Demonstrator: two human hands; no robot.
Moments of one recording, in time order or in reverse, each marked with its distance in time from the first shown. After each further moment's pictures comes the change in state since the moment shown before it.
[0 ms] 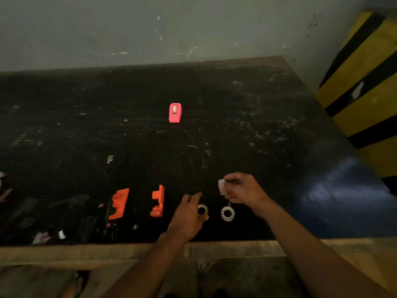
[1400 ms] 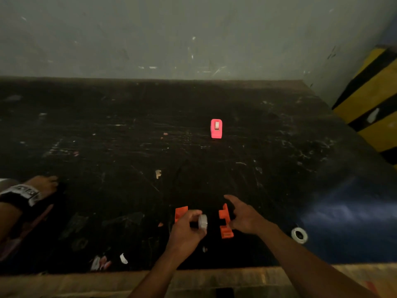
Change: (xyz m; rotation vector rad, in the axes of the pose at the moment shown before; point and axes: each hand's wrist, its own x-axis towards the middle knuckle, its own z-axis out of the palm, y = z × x) left_hand -0.008 -0.185 -0.113 -0.504 0.103 -0.058; right_hand 0.034 -0.058 0.198 -0.637 -0.098 -0.040
